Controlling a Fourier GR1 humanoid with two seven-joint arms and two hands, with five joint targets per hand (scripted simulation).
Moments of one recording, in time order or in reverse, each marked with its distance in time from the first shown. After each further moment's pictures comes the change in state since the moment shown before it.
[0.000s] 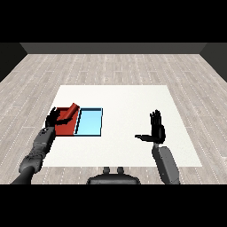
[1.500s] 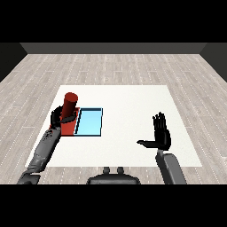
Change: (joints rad) left arm 0.278 -0.012 -0.192 -0.788 -0.018 0.279 0.204; right arm 0.128 -0.050 0.058 -0.255 -0.006 -0.063 0.124
